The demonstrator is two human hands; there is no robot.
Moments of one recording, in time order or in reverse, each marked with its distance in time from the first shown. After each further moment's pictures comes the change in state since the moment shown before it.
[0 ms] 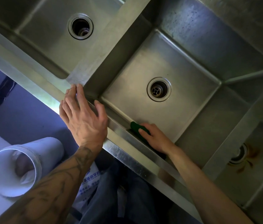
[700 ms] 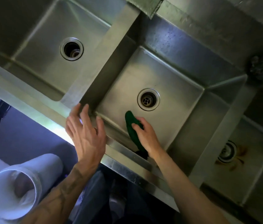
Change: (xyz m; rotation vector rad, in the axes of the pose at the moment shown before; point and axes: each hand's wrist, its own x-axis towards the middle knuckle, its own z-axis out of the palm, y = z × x) left_hand -0.003 0.012 -0.014 -0.176 -0.233 0.112; right_hand 0.001 -0.061 -0.007 0.560 0.322 0.097
